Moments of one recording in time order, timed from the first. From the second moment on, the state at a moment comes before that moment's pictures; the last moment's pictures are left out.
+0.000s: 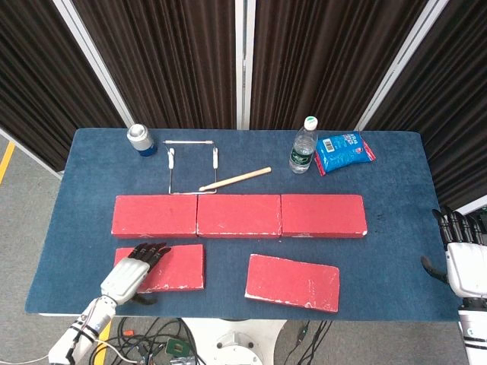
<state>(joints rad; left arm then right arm) -0.33 -1.27 0.03 -1.91 1.40 1.03 0.29 0.09 -1.08 0.10 -1.63 -1.43 1.47 -0.09</state>
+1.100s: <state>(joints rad) -0.48 -1.35 -0.01 -1.94 1.05 0.99 0.49 0.09 -1.10 0.10 -1.55 -1.40 1.43 -0.01</state>
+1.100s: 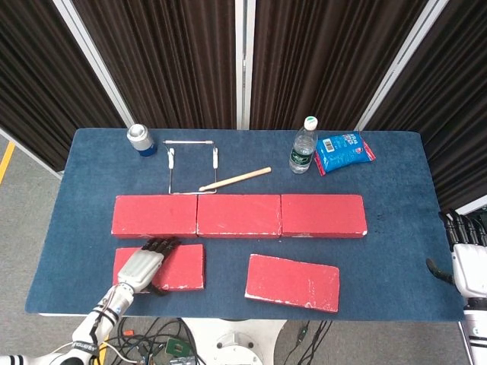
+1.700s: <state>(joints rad) -0.50 -1.32 0.02 -1.99 1.06 1.03 0.50 0.09 -1.11 0.11 -1.54 -1.40 1.44 -0.01</state>
